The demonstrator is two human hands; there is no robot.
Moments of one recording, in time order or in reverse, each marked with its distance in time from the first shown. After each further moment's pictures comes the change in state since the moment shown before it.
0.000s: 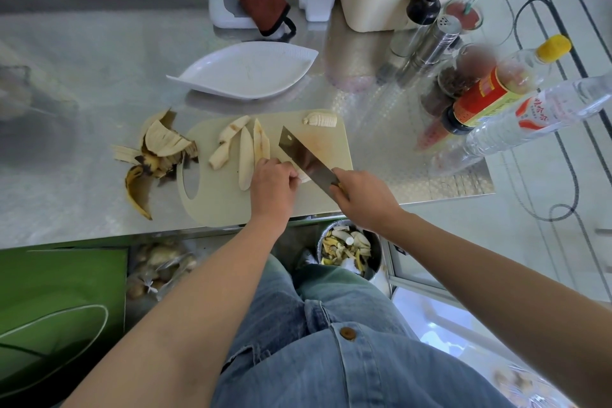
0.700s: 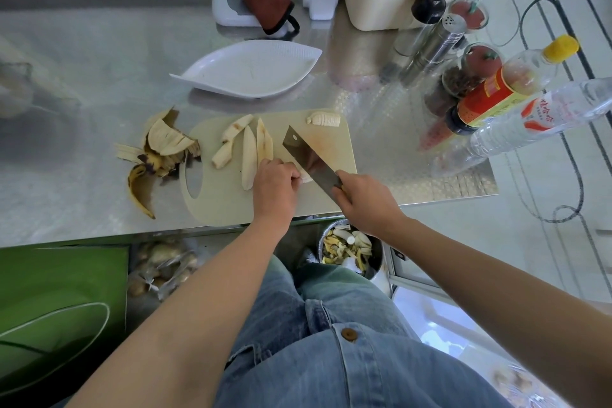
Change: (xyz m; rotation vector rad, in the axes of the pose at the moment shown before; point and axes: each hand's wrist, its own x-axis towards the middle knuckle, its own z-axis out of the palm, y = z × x) left_hand -0.001 0.000 -0.002 -0.029 -0.021 -0.012; right_hand -0.003 -0.001 0.008 0.041 0.027 0.027
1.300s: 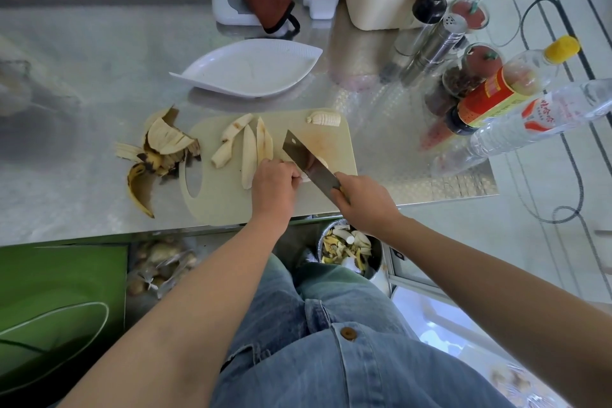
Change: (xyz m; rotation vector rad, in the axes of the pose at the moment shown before) left_hand 0.001 -0.003 0.000 0.043 -0.010 0.016; right_hand 0.003 0.000 0.004 -0.020 -0.033 0.017
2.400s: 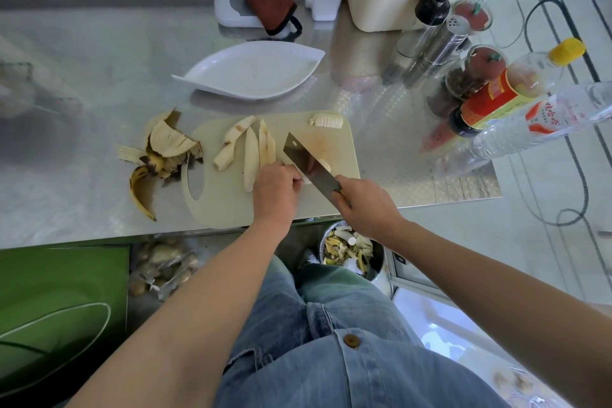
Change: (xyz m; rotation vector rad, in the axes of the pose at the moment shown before) left_hand 0.000 -0.001 -0.001 -0.045 -0.017 -0.012; right_hand -0.001 -0.004 -0.003 0.009 -0.016 -0.009
